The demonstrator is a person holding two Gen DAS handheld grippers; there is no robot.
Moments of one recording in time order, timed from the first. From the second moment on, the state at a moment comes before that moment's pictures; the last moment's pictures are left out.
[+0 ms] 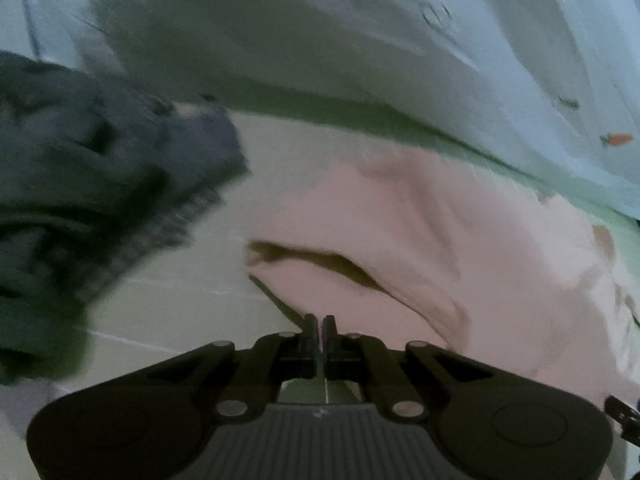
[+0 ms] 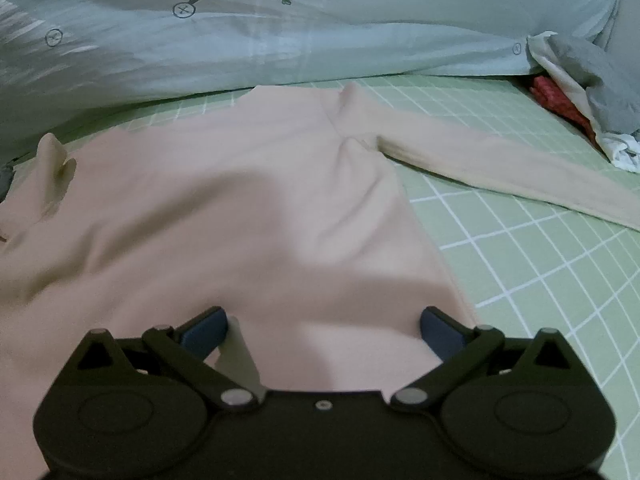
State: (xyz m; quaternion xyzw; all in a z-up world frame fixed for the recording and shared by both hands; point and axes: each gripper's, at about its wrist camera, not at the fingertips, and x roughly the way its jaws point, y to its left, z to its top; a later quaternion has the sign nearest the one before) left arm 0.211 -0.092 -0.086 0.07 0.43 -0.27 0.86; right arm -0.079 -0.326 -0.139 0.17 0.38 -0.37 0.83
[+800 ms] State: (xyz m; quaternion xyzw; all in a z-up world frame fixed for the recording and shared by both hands) left arm 0.157 -0.071 -0.098 0.15 0.45 -0.31 0.82; right arm -0.082 -0.321 -0.141 0.17 0.36 -0.38 0.83
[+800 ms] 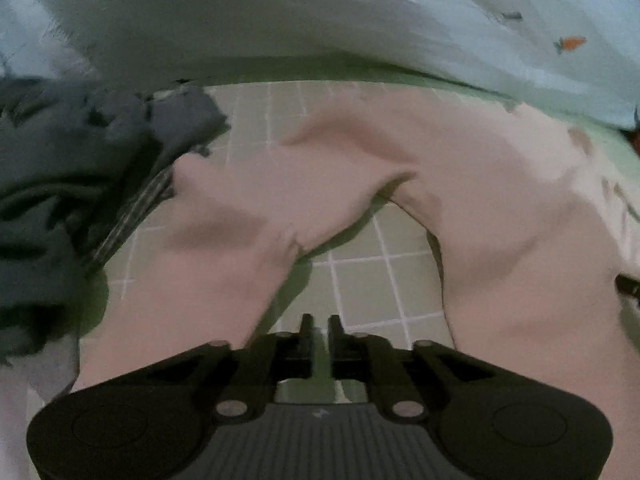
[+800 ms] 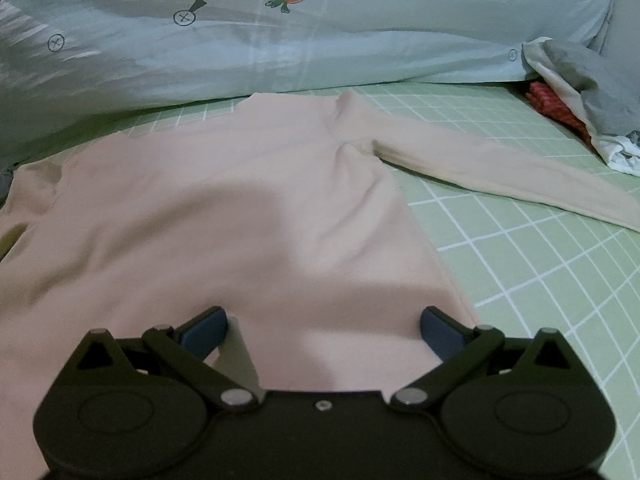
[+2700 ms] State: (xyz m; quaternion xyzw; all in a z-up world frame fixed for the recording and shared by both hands) left arm 0.097 0.063 -0.087 0.06 0.46 -0.04 0.88; right arm -0.184 -0.354 -0.125 0.23 0.38 -0.41 0.80
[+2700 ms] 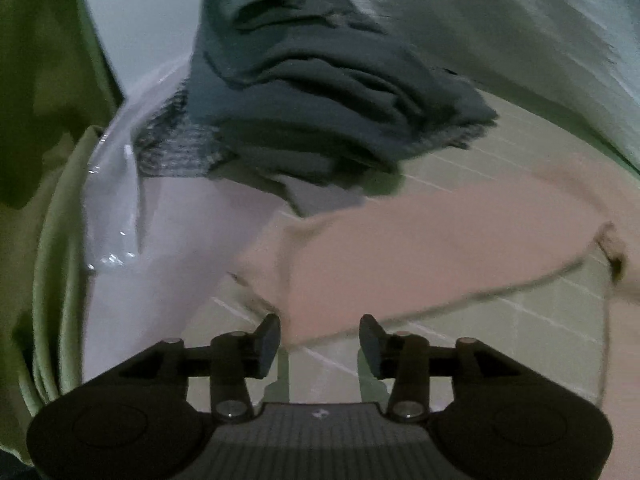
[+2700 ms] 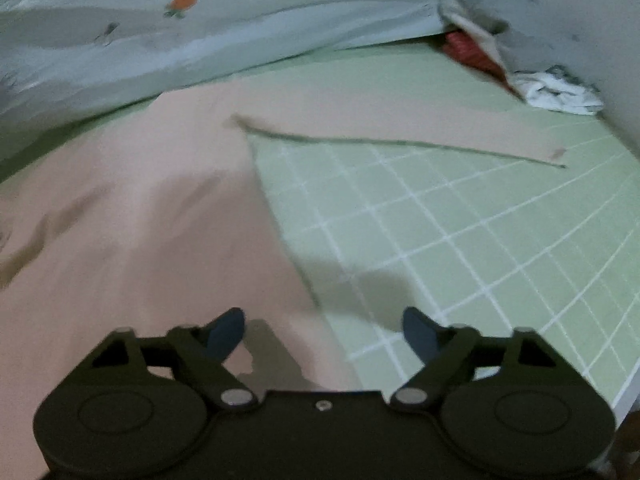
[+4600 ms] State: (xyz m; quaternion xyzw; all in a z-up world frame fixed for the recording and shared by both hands) left arm 0.158 0.068 -0.108 0.00 0.47 -0.04 0.88; right arm -0.095 -0.304 -0.117 0.16 0.42 -0.41 0.79
